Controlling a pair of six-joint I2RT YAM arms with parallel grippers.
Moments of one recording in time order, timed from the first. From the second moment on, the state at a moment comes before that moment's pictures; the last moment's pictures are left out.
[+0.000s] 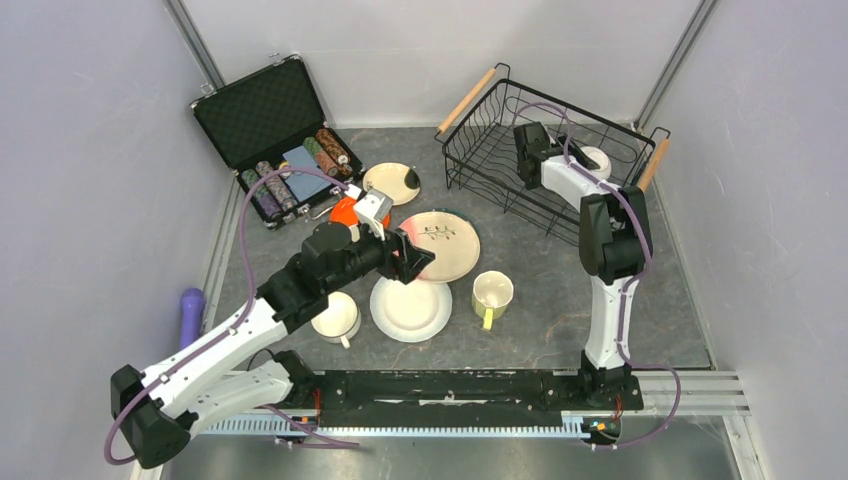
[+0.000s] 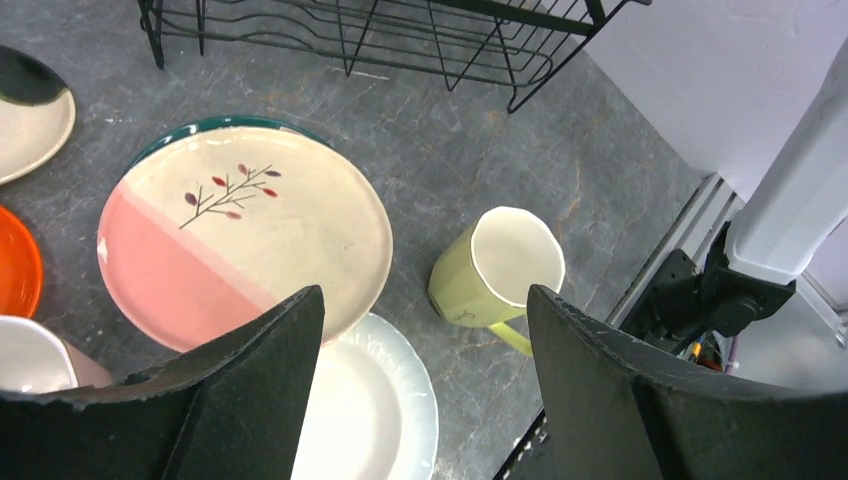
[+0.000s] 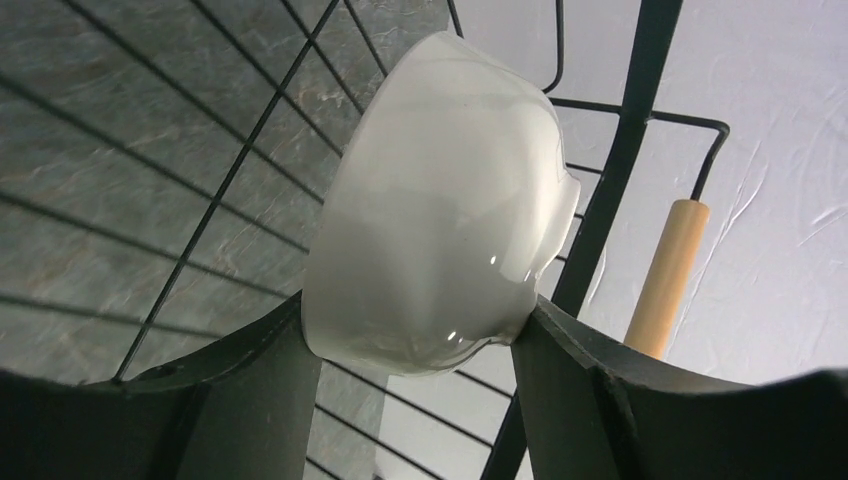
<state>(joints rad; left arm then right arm) -0.78 0.90 0.76 -0.09 0.09 -0.36 0.25 2.10 1.61 -0.50 0.98 -0.52</state>
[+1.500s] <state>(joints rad) -0.78 0.85 0.76 -0.19 0.09 -0.29 0.23 2.25 1.93 -0.48 0.76 -0.52</state>
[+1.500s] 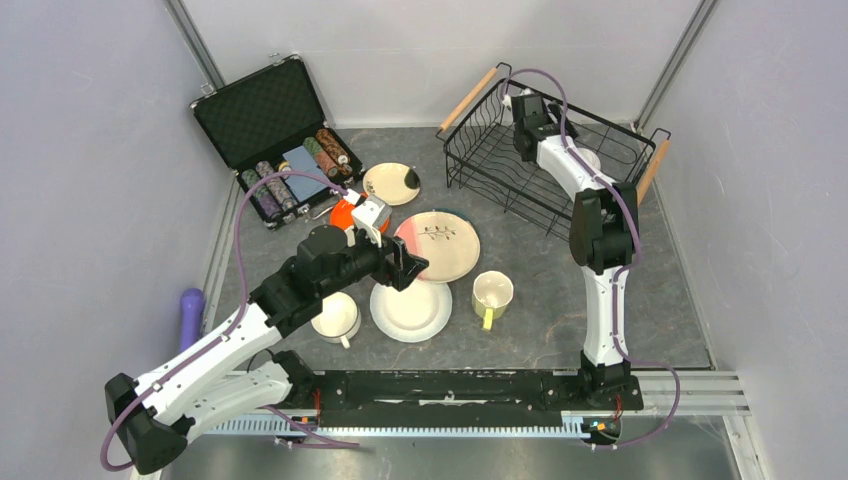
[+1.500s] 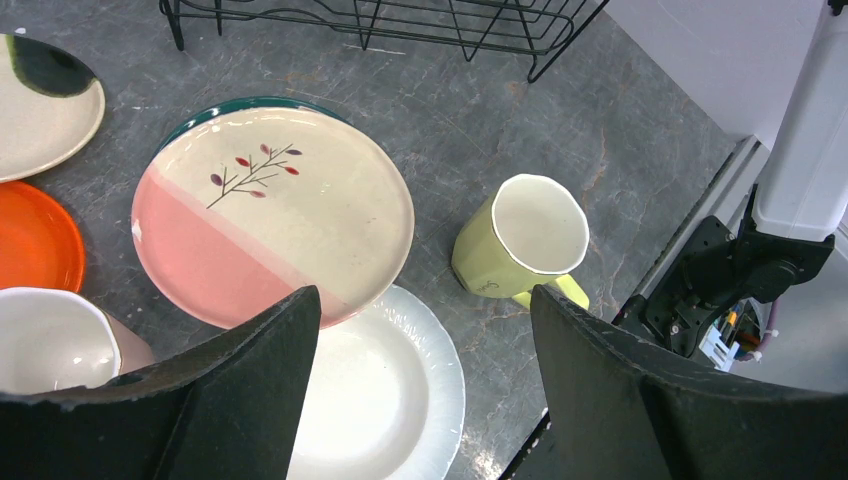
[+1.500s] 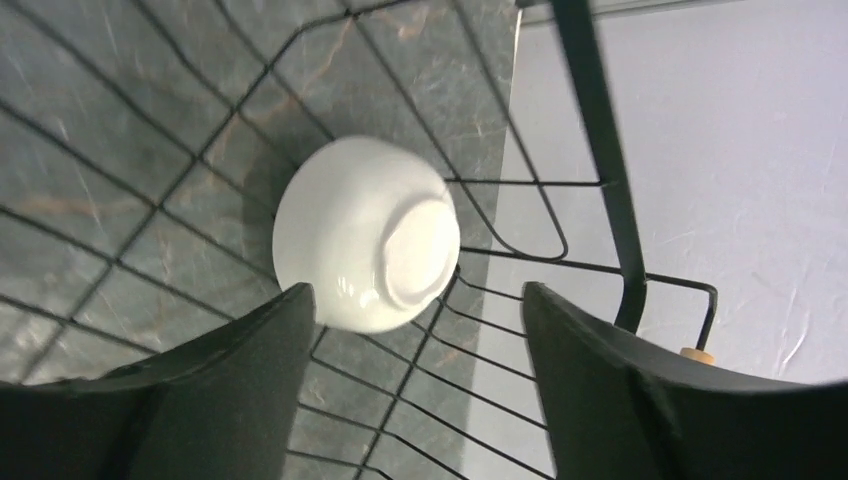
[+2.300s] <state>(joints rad) -0.77 0.87 0.75 -0.19 0.09 -0.28 0.17 2.43 1.96 -0.25 0.71 -0.30</state>
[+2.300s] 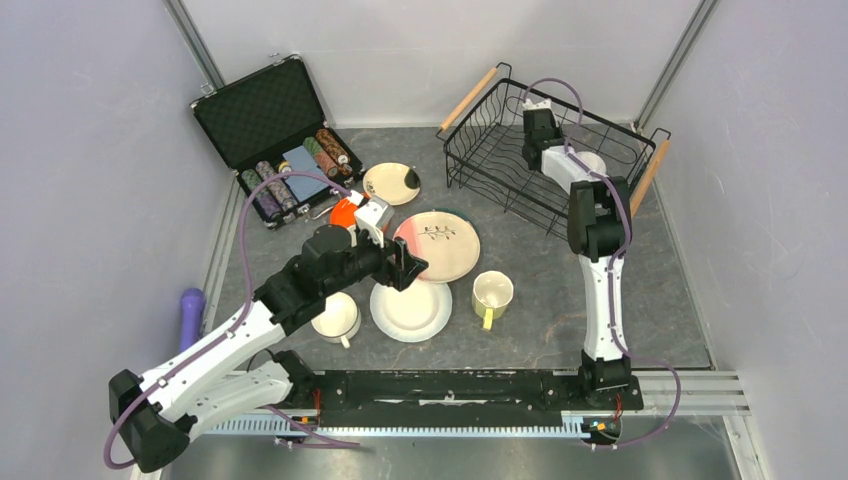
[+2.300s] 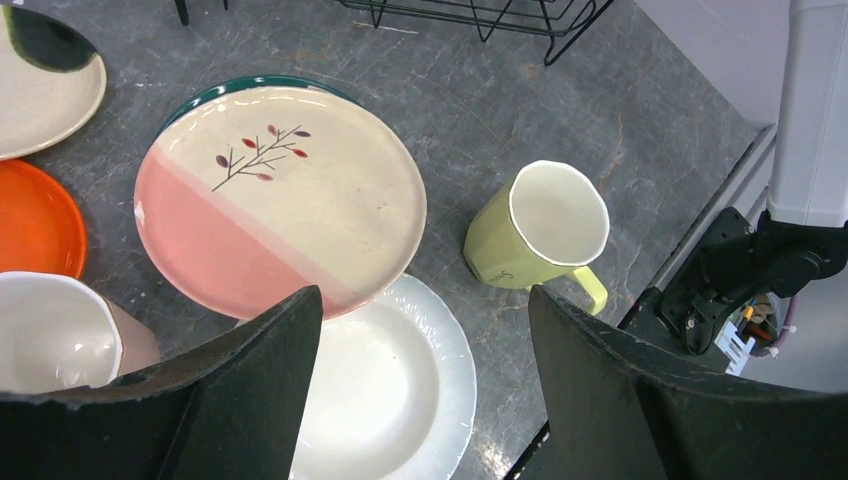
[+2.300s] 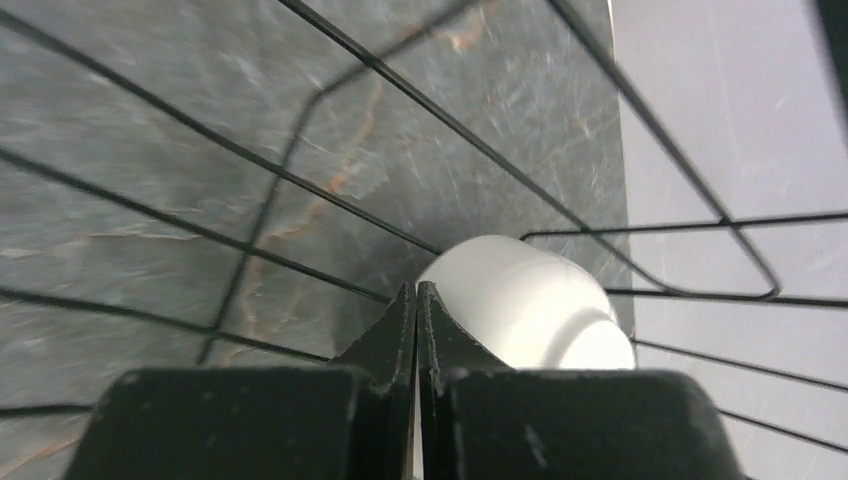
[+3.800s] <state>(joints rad) -0.48 0.94 0.85 -0.91 -0.49 -0.82 0.55 1.18 1.18 -0.35 0.21 -0.11</state>
